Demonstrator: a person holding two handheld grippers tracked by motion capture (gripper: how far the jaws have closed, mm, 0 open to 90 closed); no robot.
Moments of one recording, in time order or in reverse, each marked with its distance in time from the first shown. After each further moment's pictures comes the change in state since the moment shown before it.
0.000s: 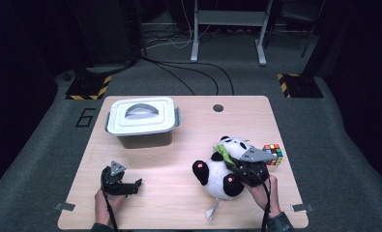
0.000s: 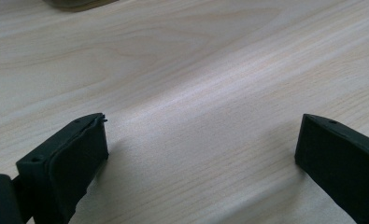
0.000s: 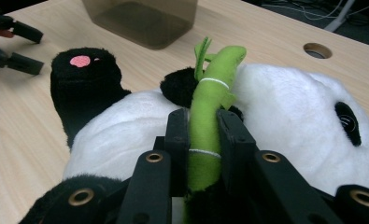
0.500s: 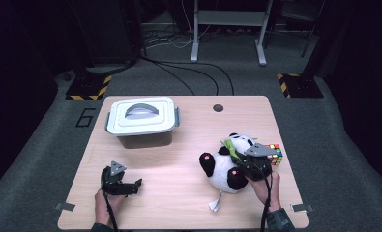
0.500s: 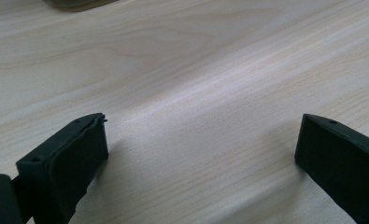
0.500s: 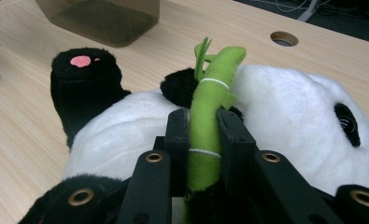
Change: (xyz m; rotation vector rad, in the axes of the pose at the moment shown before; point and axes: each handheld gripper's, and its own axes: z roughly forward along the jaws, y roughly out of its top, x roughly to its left) left arm 0.000 0.000 0.000 0.000 0.000 0.000; right arm -0.022 -0.007 0.011 0.005 -0.086 0.051
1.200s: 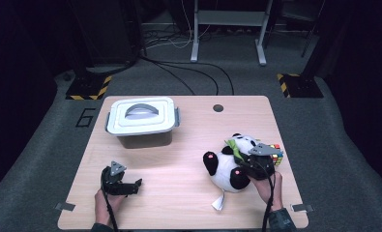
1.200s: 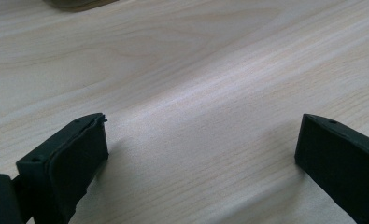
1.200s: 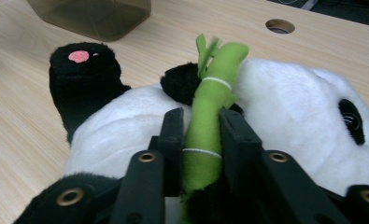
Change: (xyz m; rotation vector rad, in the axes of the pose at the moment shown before) left arm 0.000 0.000 0.000 0.000 0.000 0.000; right arm -0.015 -0.011 0.004 0.007 0.009 0.041
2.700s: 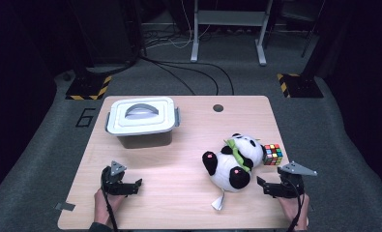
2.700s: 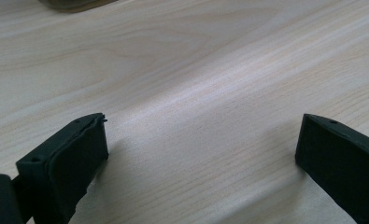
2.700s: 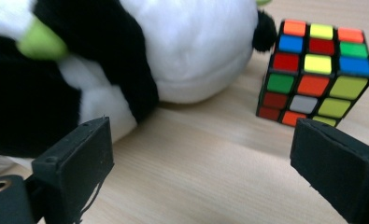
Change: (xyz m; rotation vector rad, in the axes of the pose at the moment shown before) left arm 0.000 0.000 0.000 -0.002 -0.008 0.003; right arm -0.047 -0.079 -0.045 0.030 -0.104 0.164
